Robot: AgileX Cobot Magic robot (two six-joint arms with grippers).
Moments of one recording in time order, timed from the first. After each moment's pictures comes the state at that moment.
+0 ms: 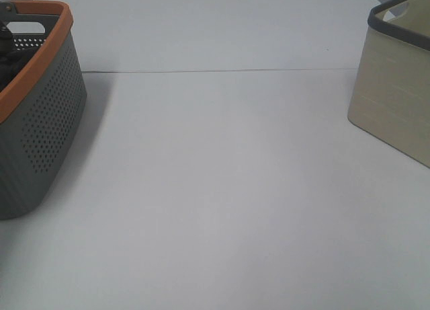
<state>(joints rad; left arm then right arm) 0.09 2.07 -1.63 0.09 1.04 0.86 -0.01 0.00 -0.50 0.06 1.07 -0.01</state>
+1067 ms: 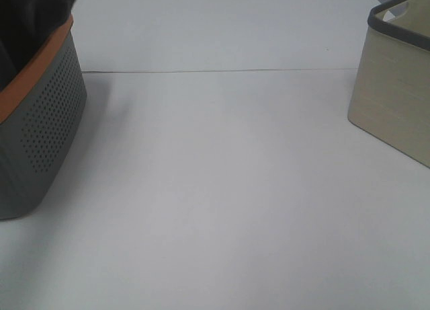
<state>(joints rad) -0.09 1.61 -2.10 -0.07 1.22 0.66 -0.01 0.00 -0.50 0.06 1.07 -0.01</state>
